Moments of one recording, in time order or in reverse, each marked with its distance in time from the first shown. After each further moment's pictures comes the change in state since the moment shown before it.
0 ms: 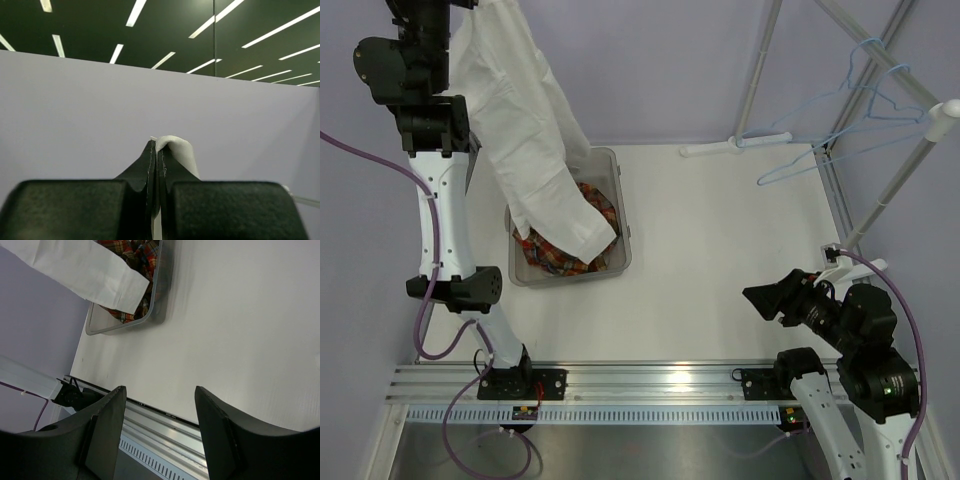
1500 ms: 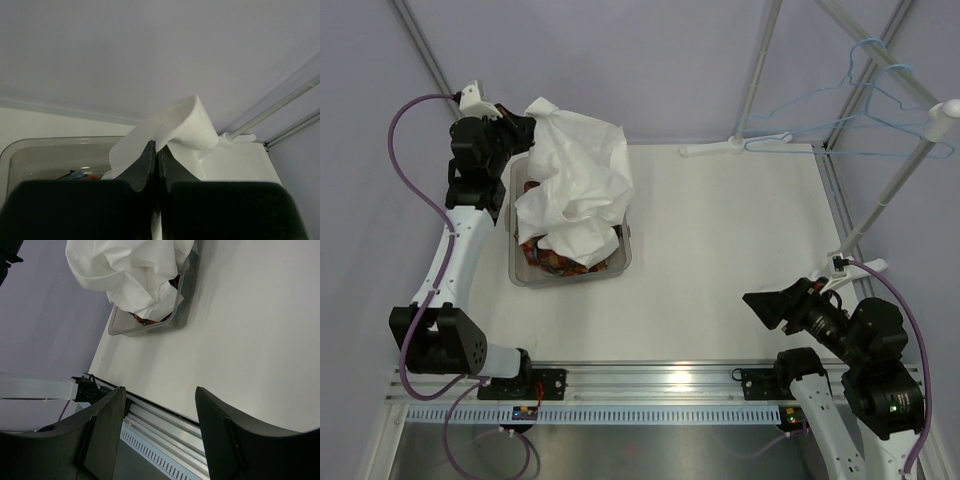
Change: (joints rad) left arm -0.004 -0.426 -1.203 -0.170 -0.035 -0.184; right arm 0.000 -0.063 0.012 0.026 -0.060 0.042
